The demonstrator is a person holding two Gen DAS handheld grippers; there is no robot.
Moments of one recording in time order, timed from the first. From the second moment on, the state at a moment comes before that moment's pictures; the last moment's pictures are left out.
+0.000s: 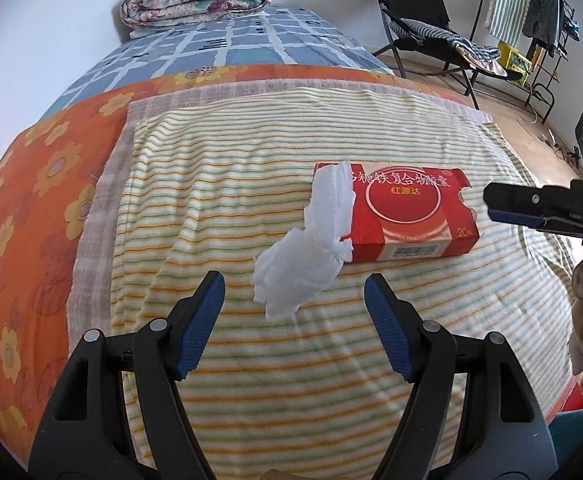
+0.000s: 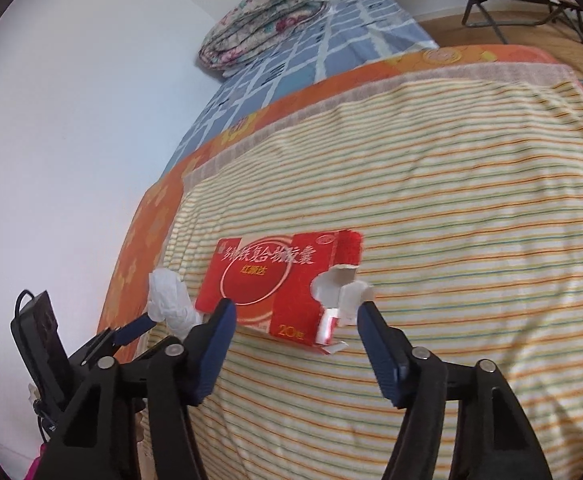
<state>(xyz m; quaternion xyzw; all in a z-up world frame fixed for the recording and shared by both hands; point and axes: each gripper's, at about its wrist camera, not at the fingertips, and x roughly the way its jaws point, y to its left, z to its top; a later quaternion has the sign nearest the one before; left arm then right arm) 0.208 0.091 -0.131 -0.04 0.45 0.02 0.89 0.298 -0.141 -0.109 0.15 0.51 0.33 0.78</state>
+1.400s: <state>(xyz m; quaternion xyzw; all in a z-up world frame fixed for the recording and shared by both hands) 0.223 0.092 -0.156 -0.06 0.47 0.00 0.88 0.301 -0.134 -0.136 0.24 0.52 0.35 0.74</state>
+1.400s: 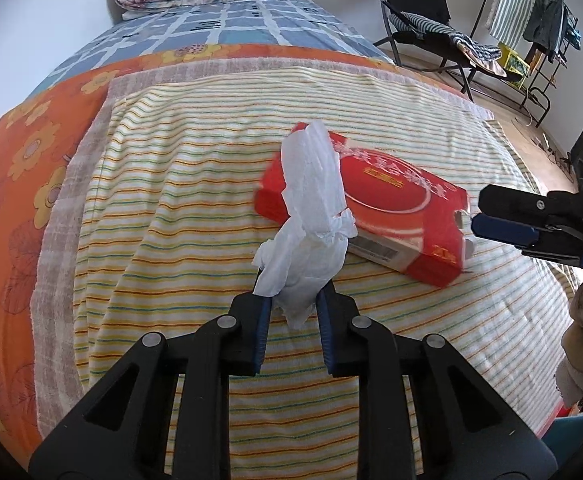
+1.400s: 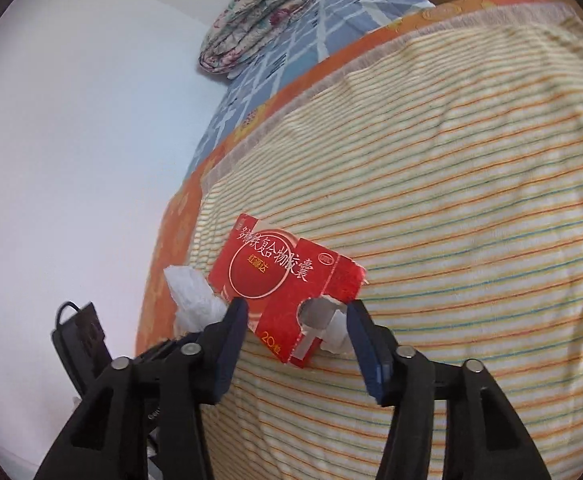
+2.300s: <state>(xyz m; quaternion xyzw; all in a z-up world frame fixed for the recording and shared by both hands) 0.224 0.095 -0.159 -0.06 0.47 0.00 0.88 0.309 -0.076 -0.158 0.29 0.53 0.36 0.71</state>
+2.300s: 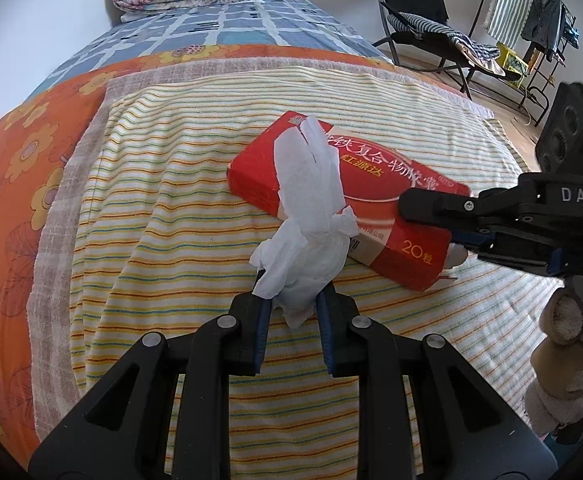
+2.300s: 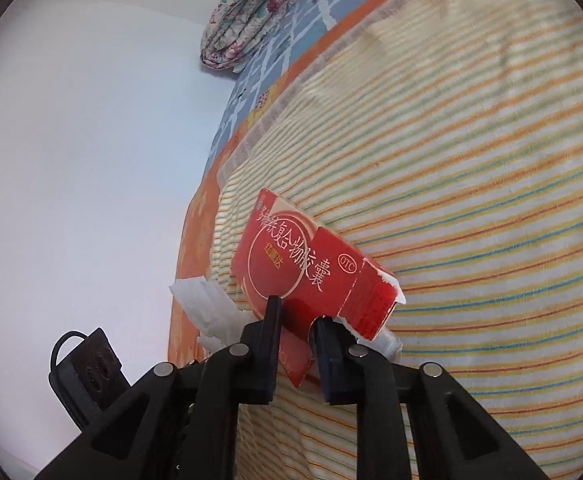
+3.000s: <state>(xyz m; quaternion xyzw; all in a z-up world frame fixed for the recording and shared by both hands) 0.144 0.070 -0.084 -0.07 0.43 -0.02 0.90 0.217 -0.122 -0.041 0.06 0.47 0.36 0.81</state>
